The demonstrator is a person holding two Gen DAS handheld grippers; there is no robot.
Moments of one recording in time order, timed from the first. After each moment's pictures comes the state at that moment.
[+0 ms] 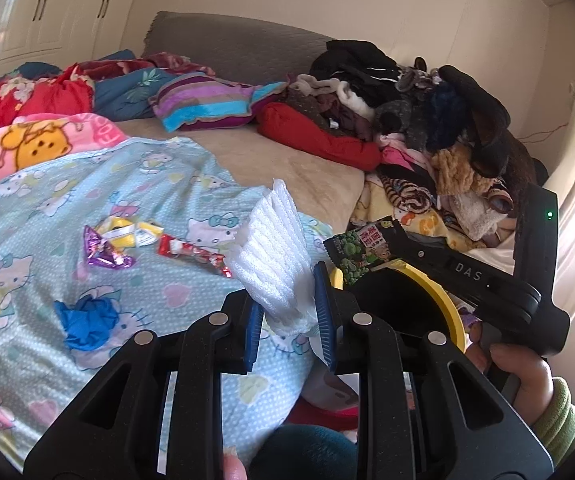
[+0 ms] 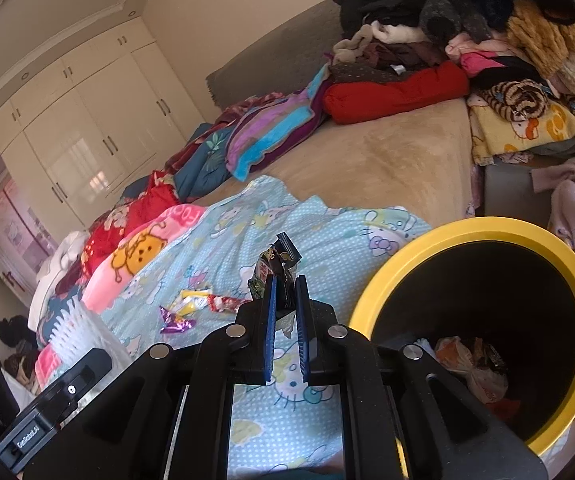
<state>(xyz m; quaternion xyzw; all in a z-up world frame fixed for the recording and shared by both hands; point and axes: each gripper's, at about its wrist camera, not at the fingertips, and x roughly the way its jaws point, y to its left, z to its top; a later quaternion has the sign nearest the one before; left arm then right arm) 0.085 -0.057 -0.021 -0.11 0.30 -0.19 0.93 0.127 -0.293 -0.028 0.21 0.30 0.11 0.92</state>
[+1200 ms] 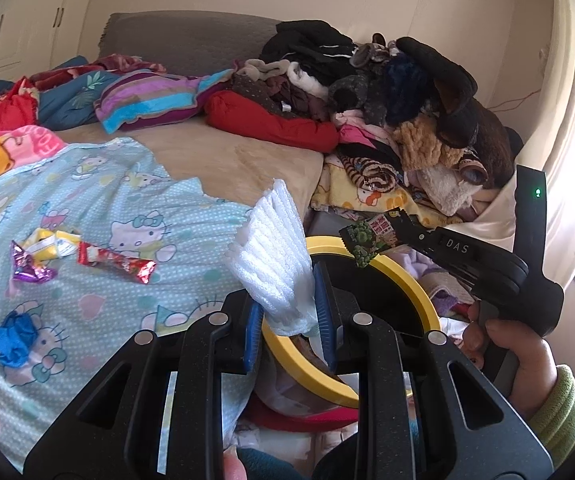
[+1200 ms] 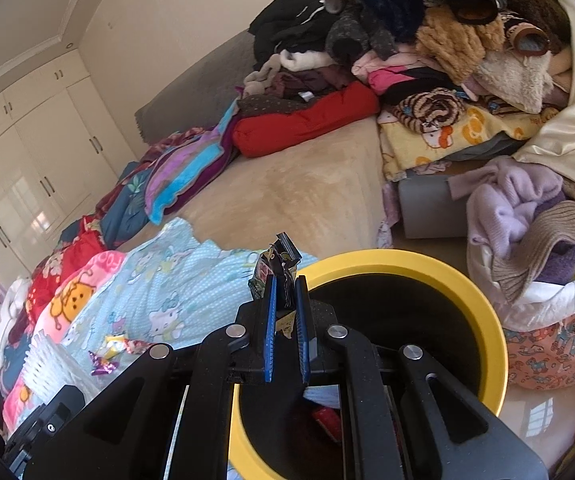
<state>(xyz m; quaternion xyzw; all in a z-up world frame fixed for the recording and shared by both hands) 0.101 -0.143 -0.035 -0.07 0.30 -0.25 0.92 0.120 -0.393 -0.040 0.23 0.28 -0.03 0.93</state>
